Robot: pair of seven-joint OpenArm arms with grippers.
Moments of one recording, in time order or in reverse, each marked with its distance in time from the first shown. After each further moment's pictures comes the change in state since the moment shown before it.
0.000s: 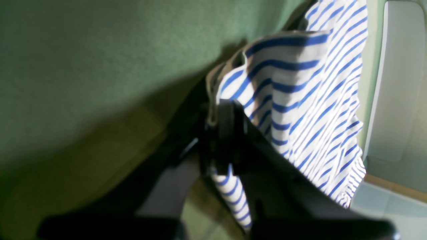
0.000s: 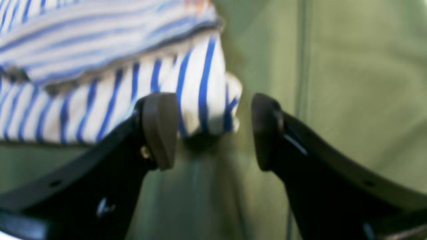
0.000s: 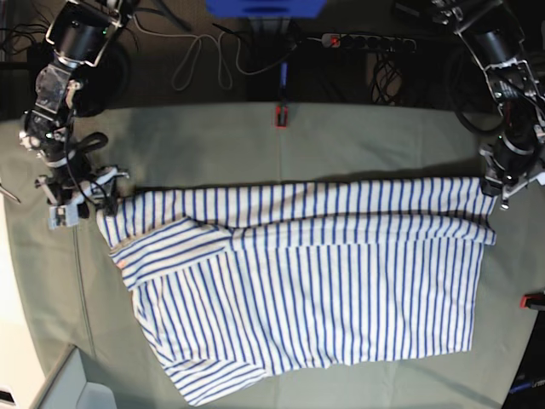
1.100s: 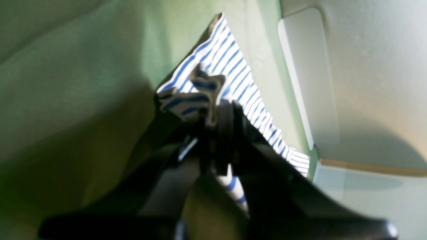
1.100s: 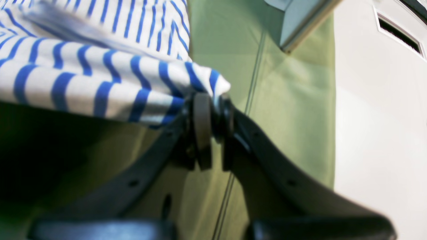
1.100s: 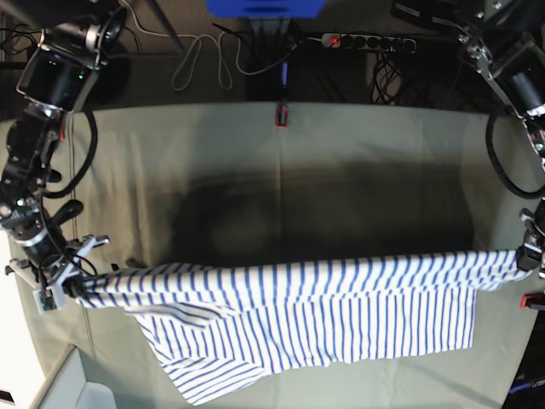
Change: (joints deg) left arm -10.2 -6.2 0.2 8.3 -0.3 0.4 9.5; right arm 9.6 5.4 -8.4 14.8 0.6 0.5 -13.8
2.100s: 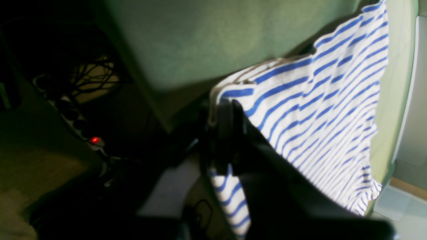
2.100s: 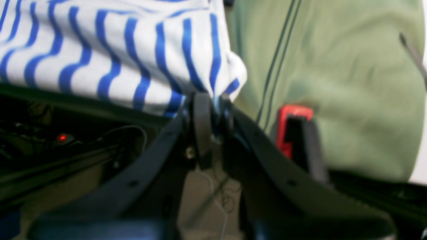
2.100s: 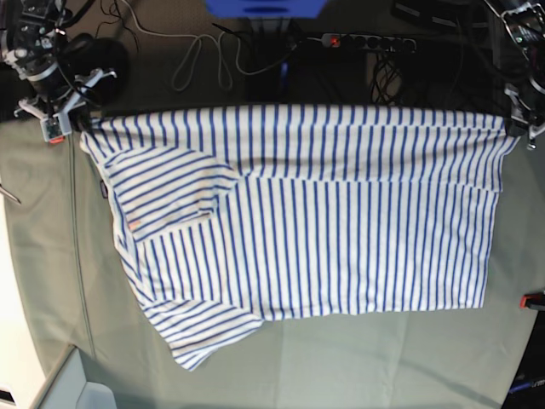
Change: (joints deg) left arm 24.2 5.0 -11.2 0.0 -0.9 -0.9 0.6; right arm -37.0 -3.9 7.3 6.5 0.0 0.7 14.5
